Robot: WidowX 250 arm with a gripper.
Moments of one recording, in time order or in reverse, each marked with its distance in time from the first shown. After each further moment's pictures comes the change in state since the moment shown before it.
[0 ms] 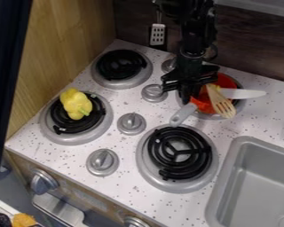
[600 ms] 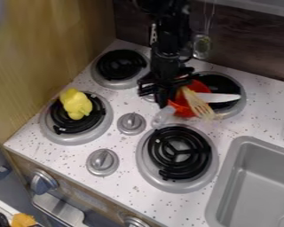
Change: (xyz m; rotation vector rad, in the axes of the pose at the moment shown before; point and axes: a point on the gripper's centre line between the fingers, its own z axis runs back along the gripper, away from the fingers) arm 0.000 0.045 0.011 0.042 0.028 0.165
